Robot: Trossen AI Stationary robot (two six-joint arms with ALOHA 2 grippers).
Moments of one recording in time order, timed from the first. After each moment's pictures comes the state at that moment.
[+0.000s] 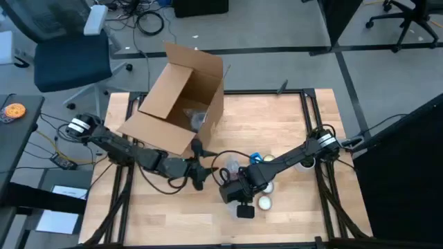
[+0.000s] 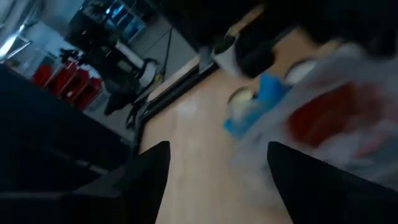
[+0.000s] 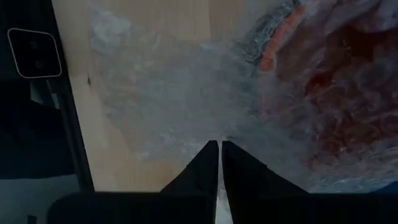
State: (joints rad) left arm -0.36 1.43 0.82 0.27 -0.61 0.54; right arm 0.42 2.03 1.81 -1.12 -0.06 0.52
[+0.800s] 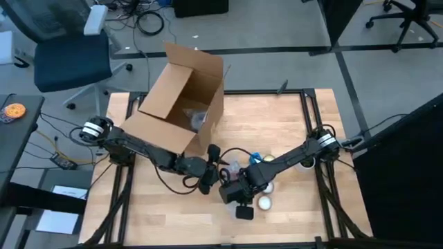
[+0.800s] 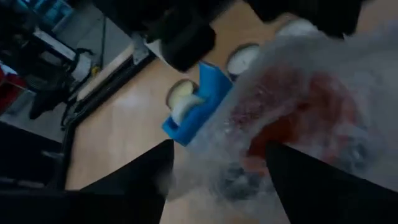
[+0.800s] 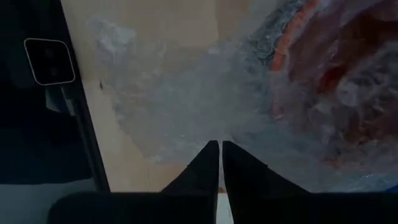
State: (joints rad) left arm -0.30 1.60 0.98 0.13 -0.32 0.47; right arm 0.42 2.03 1.82 -1.11 -0.08 0.56
